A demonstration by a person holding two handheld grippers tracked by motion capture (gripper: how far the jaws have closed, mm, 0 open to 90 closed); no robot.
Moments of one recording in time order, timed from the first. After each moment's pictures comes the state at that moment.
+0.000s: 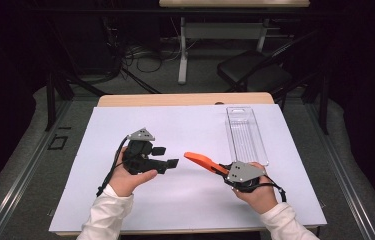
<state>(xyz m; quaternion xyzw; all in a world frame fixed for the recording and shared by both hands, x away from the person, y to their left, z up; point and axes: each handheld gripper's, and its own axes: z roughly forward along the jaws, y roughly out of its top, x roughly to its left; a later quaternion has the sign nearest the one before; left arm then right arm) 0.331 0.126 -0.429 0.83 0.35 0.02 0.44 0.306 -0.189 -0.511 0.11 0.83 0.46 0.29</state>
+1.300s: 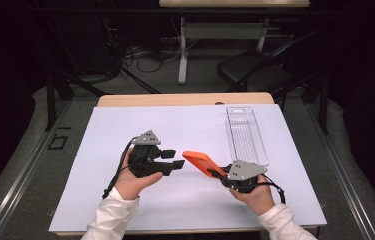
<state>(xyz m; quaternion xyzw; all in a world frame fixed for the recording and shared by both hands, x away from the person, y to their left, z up) 0.322 0.112 -0.429 0.83 0.31 0.03 0.47 0.306 -0.185 -0.513 0.13 0.82 0.50 0.24</state>
